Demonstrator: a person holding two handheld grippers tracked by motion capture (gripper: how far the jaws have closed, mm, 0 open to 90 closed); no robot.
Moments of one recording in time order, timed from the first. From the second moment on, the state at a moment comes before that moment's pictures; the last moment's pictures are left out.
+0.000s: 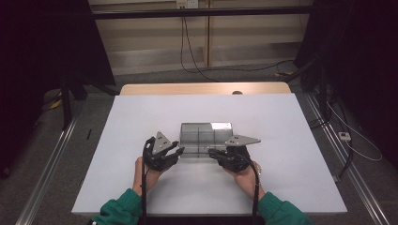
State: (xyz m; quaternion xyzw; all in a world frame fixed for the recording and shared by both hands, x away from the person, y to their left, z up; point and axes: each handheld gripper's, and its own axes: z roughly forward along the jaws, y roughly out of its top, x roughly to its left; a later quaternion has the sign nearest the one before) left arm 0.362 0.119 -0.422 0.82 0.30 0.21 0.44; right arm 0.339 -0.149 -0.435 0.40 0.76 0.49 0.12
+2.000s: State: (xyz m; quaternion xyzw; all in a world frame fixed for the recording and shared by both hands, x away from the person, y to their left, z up) left arm 0.380 0.124 -0.418 0.79 0.28 0.24 0.49; right arm 0.350 -0.202 -0.410 0.44 0.74 0.45 0.25
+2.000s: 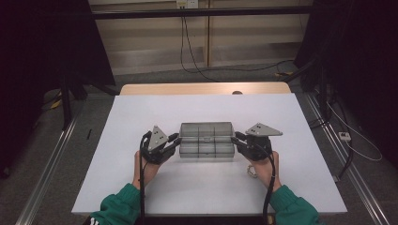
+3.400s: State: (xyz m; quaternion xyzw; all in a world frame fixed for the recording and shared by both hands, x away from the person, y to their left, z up) left arm 0.433 0.123 -0.413 0.75 0.32 0.22 0.53; right arm 0.402 -0.208 -0.403 0.49 0.70 0.47 0.24
